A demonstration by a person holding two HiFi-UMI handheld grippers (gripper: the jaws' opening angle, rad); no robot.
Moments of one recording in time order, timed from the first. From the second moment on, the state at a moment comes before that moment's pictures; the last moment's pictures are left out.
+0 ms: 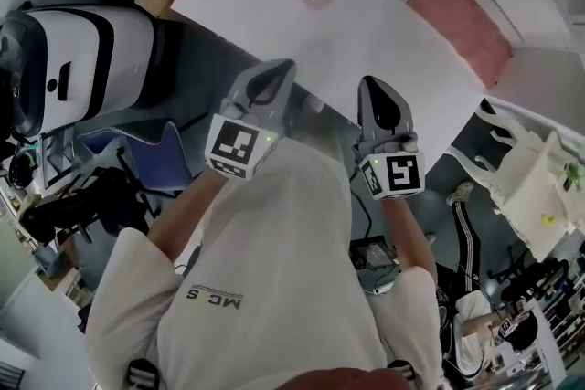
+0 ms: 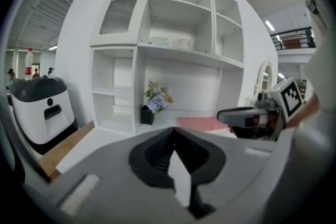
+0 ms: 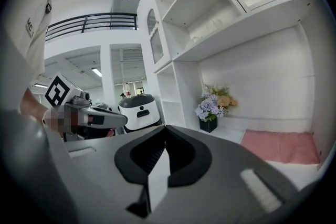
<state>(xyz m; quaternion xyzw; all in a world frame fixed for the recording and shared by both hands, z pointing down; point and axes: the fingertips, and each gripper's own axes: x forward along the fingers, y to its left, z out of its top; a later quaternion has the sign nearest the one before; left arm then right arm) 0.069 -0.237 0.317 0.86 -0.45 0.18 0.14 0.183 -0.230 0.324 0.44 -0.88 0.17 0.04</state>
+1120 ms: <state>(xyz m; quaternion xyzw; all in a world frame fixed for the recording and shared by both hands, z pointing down) -0.059 -0.187 0.461 0.87 -0.43 0.18 0.16 0.031 -0.150 0.408 0.47 -0.86 0.13 0.12</state>
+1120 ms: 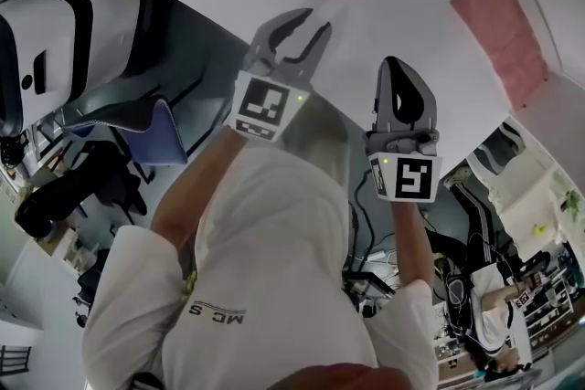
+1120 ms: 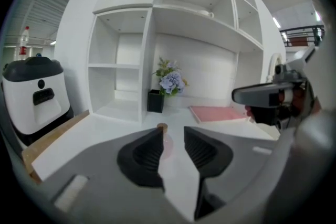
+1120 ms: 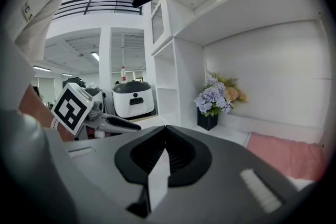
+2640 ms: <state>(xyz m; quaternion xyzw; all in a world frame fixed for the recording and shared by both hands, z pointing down) -0.134 -0.157 0.545 0.89 -0.42 0.16 0.08 -0.084 -0.043 0.468 0.53 -0.83 0.15 0.10</state>
